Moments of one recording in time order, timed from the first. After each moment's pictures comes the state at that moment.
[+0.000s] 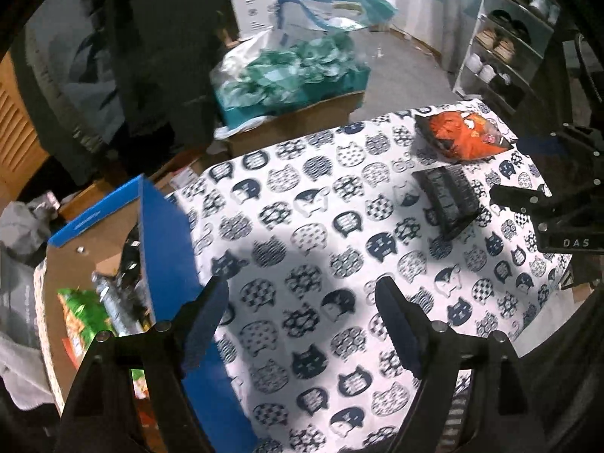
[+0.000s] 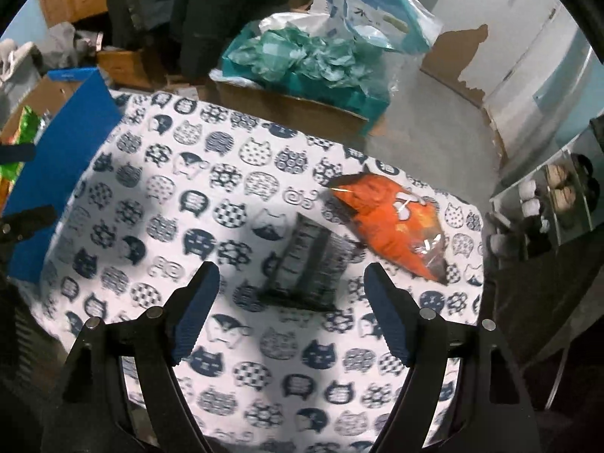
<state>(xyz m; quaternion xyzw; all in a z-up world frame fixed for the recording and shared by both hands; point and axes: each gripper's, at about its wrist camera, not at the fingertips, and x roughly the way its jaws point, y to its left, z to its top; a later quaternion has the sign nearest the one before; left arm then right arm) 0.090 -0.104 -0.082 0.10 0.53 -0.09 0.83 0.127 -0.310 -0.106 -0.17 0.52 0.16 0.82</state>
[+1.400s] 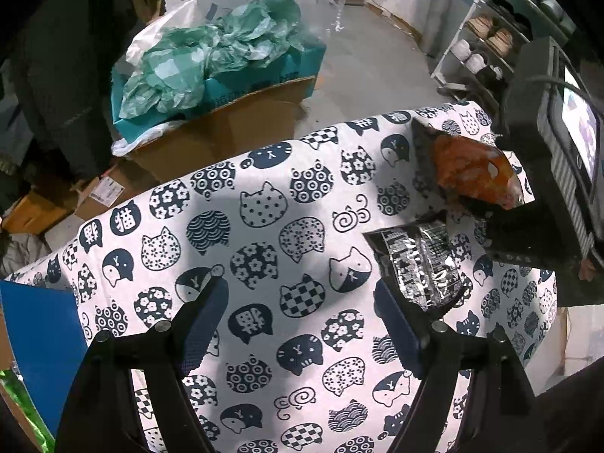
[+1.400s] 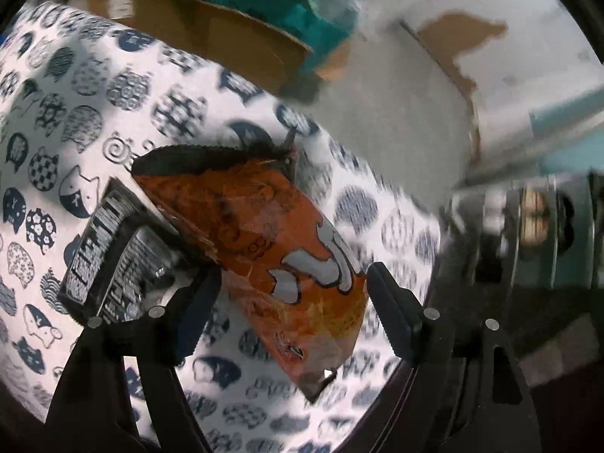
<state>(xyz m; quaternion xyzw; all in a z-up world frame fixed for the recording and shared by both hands) 0.205 -0.204 -0.151 0.06 0.59 -0.14 0.79 0.239 -0.381 -0.196 -0.31 0.60 0.09 0.73</state>
